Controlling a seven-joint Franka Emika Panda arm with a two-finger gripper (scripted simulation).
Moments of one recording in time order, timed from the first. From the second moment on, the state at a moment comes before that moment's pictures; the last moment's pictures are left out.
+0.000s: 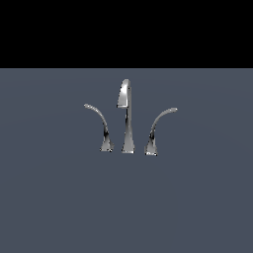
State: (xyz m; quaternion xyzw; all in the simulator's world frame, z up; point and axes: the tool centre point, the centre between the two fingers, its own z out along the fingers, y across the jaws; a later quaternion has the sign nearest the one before) arm -0.250 0.002 0.490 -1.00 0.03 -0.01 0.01
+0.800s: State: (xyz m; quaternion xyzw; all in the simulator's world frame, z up) arm -0.241 0.021 0.471 -1.00 0.07 -0.01 0.01
